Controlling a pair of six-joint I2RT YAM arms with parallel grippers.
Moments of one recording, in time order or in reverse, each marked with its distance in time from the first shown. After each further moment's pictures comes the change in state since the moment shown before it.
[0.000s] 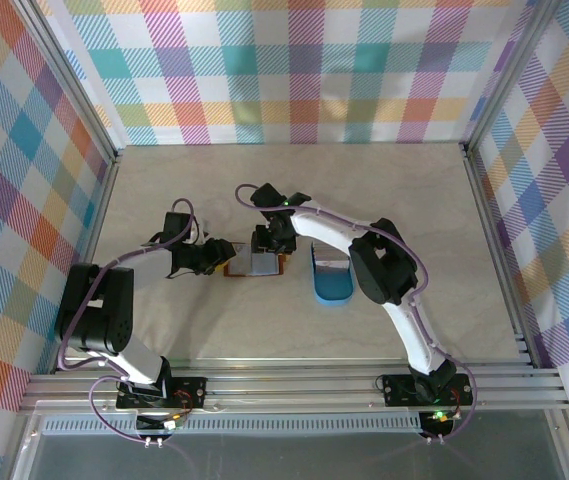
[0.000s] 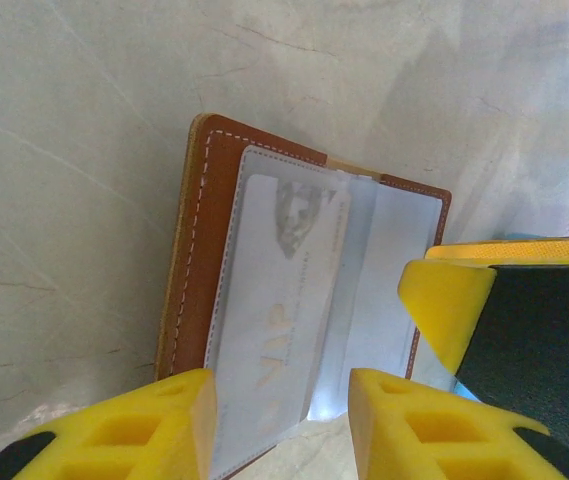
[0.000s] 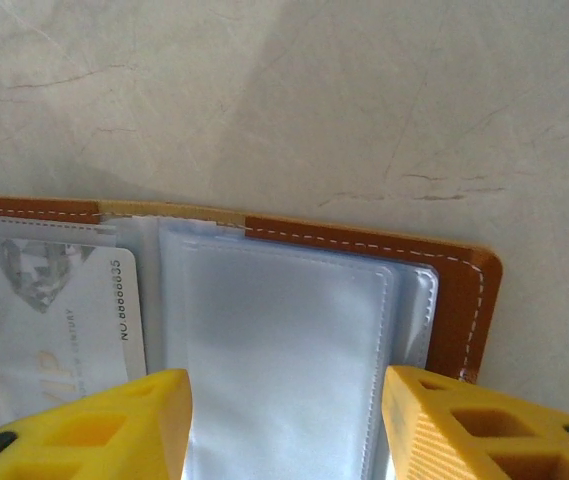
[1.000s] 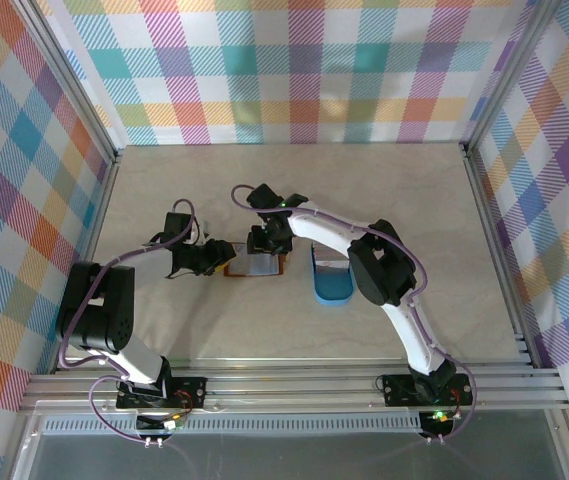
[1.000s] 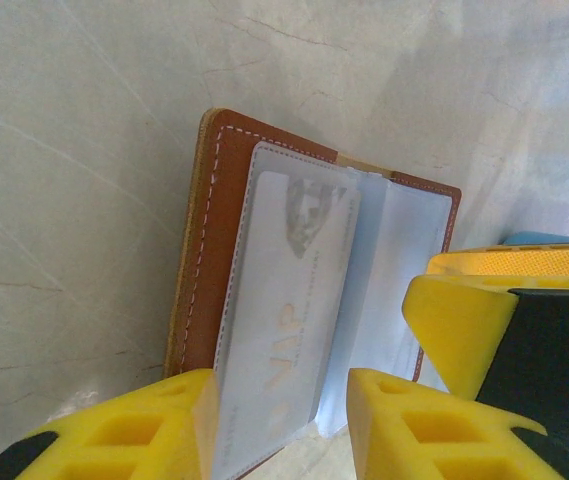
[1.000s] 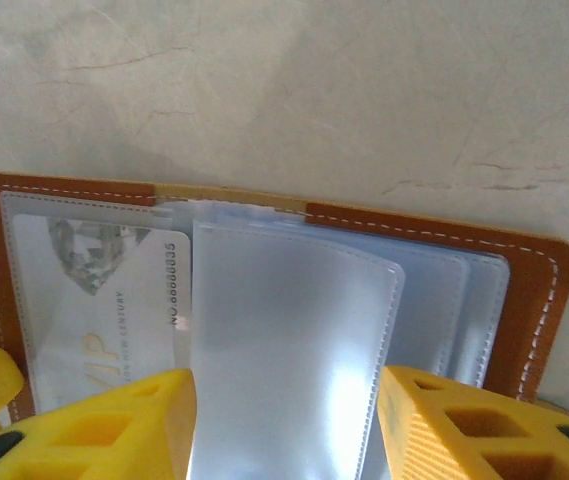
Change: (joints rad) left arm 0.001 0.009 0.000 0.000 0.000 0.008; right arm 0.019 0.001 0.012 0.013 -0.016 0.003
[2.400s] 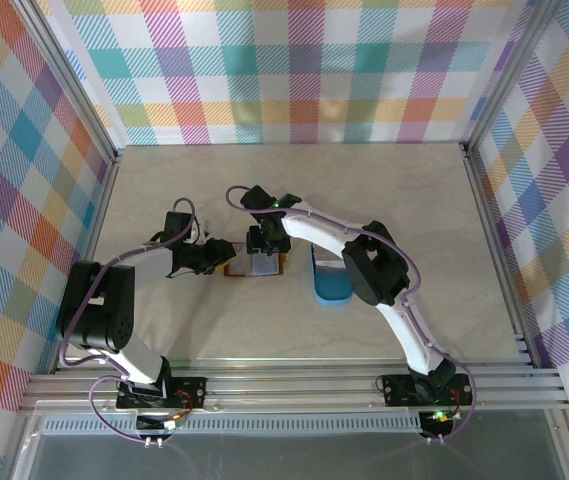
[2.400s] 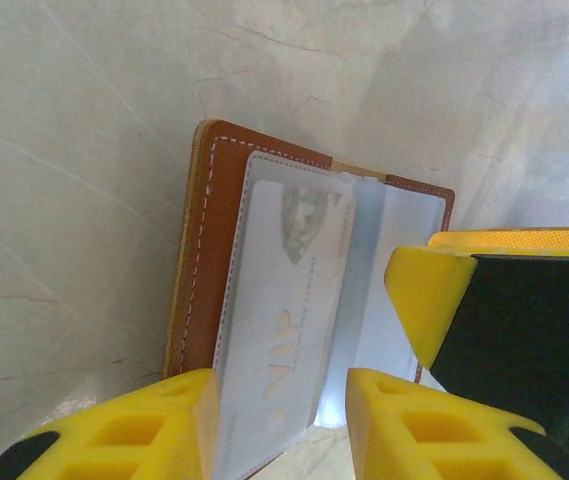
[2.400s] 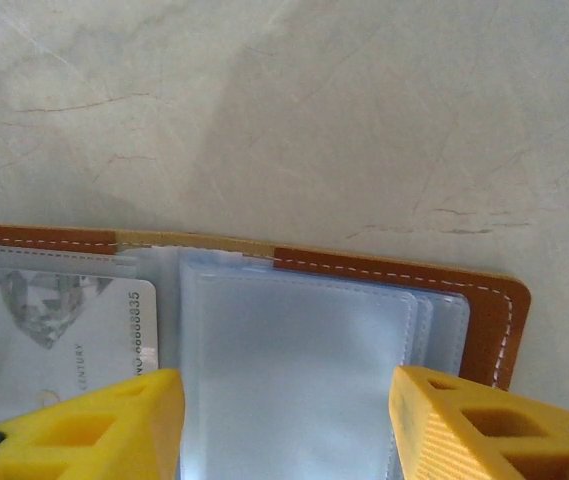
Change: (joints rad) left arm 0.000 0.006 0.008 -0.001 0.000 0.012; right arm 0.021 0.050 0.079 -0.060 0.121 -0.004
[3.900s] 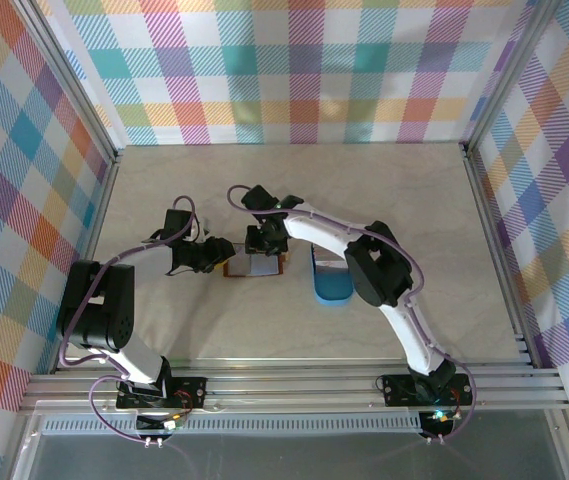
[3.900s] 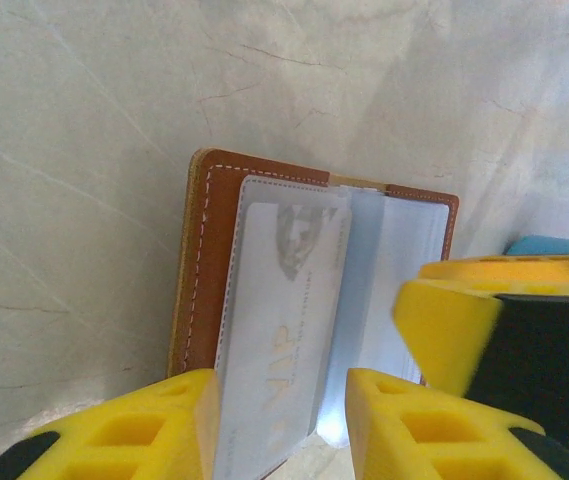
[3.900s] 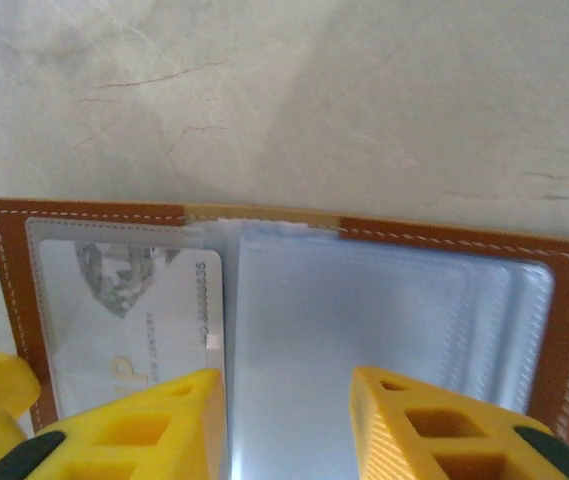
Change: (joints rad) left arm 0.003 0.003 0.025 -0.033 -0.018 0.024; right arm 0.000 -0.047 -0.056 0.066 -0.087 0.043
